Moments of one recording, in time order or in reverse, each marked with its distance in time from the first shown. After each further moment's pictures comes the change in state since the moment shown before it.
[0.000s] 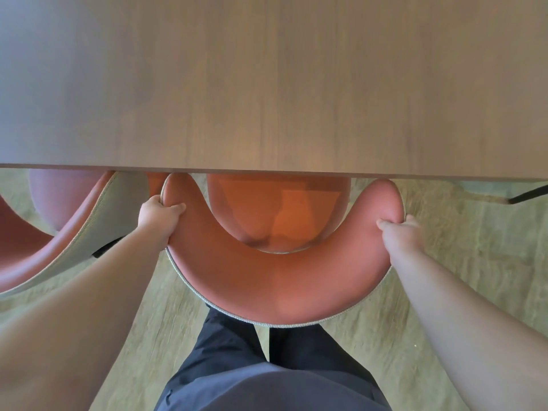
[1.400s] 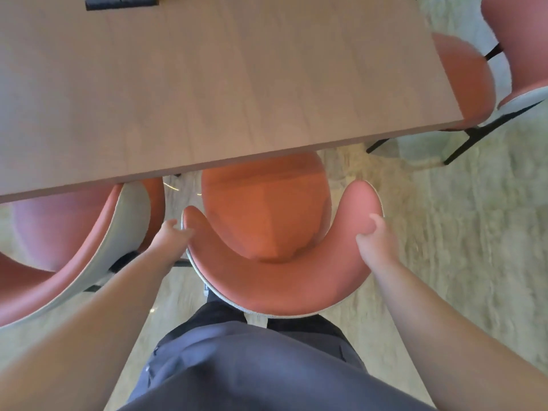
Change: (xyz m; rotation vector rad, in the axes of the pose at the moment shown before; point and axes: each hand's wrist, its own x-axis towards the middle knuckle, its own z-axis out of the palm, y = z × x) left_hand -0.063 -0.043 -0.061 0.183 -0.347 0.101; right_hand -0.203 0.054 -0.019 -0.094 0.064 -0.062
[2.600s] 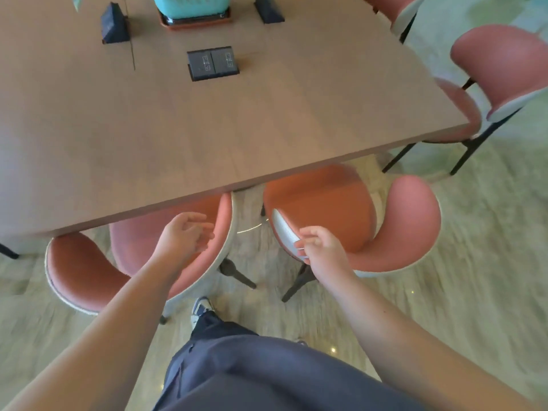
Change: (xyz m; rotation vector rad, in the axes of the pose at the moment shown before) left_hand -0.069 -0.107 -0.280 -0.255 -0.039 0.427; right_hand -0.350 -0.147 0.198 0.470 -0.234 -0.205
